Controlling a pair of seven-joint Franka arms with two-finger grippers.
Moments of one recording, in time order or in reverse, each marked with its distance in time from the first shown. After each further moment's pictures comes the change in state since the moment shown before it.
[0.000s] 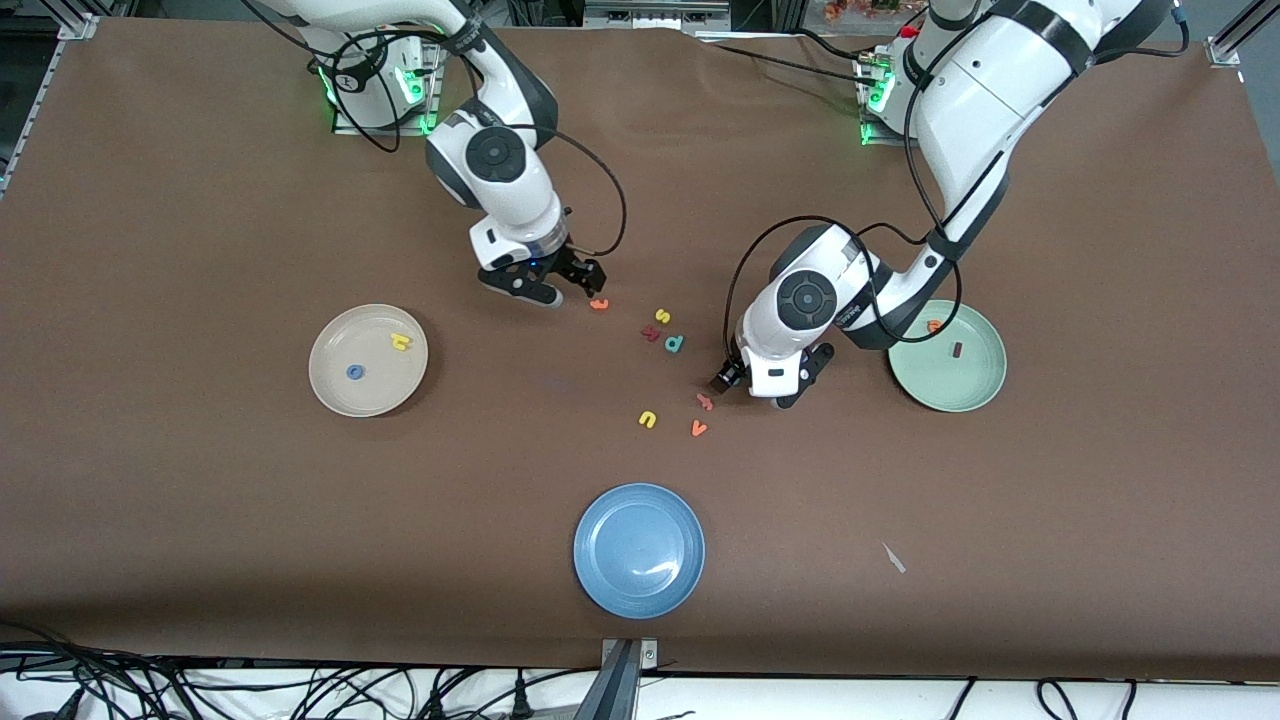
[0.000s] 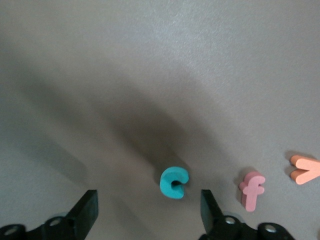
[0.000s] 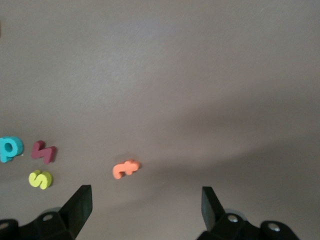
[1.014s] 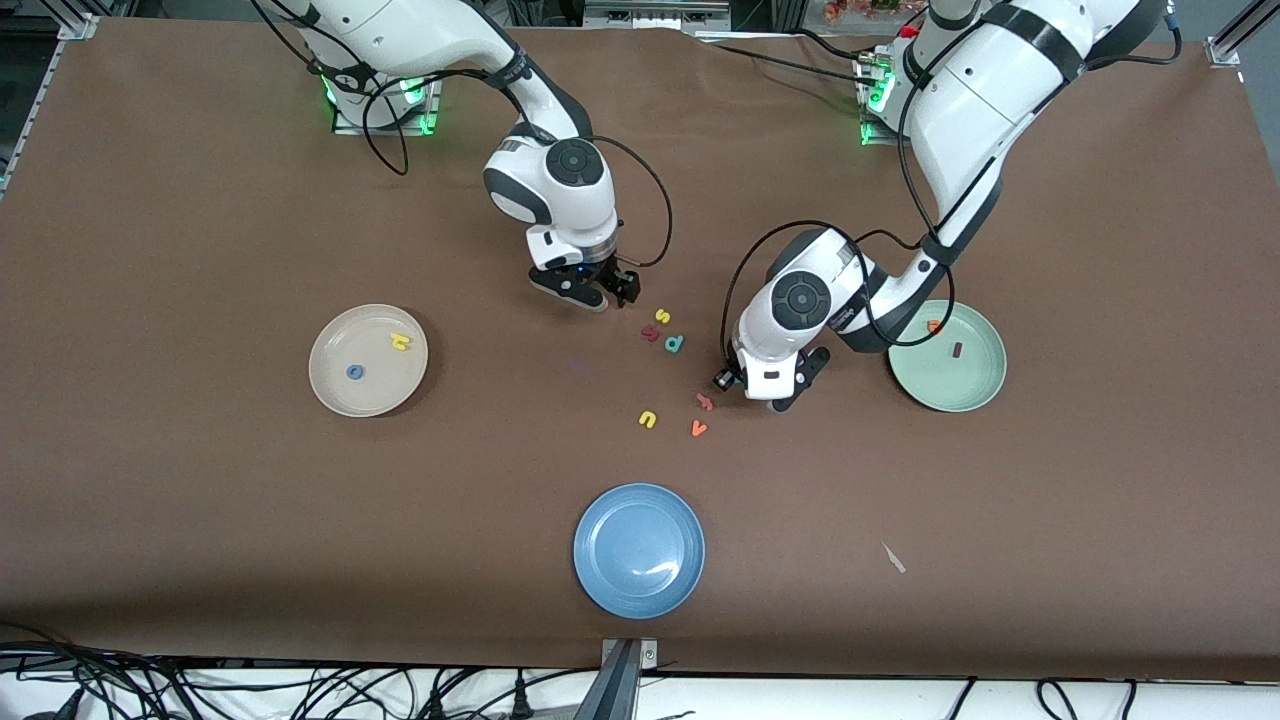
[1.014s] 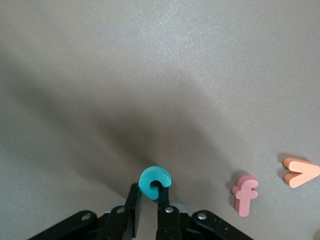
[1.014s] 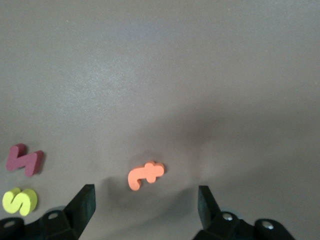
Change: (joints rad) left arm -0.013 0.016 0.007 0.014 0.019 0.016 -0.004; right arm 0.143 0.184 -0.071 0.136 -0.265 0.002 0.327
